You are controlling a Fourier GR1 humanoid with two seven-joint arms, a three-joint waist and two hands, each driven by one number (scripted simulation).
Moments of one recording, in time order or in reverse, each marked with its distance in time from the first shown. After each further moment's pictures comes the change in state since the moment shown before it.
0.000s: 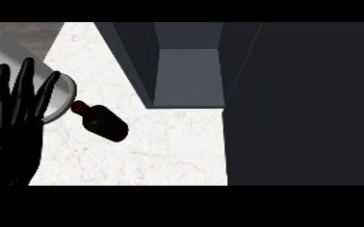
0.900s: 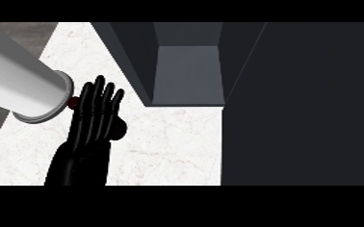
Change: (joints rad) left arm 0.034 -0.077 -0.457 -0.044 -0.049 0.324 0.123; right arm 0.154 -0.069 0.085 -0.286 -0.218 0.164 0.238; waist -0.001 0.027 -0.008
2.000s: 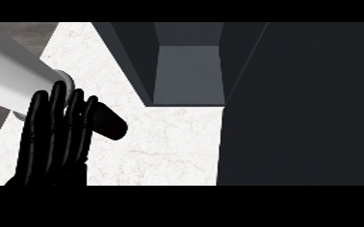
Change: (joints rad) left arm -0.062 0.024 -0.107 -0.205 -0.198 0.213 0.290; right arm -0.163 0.023 0.019 -0.033 0.025 -0.088 0.223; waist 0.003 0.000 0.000
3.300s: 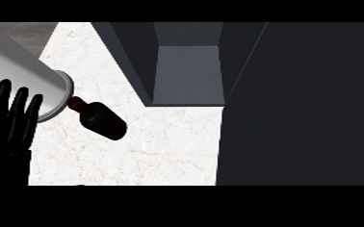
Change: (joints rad) left arm 0.150 0.087 0.458 0.046 0.386 -0.204 -0.084; right arm -0.010 0.002 -0.035 -0.014 0.029 0.020 0.026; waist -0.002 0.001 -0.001
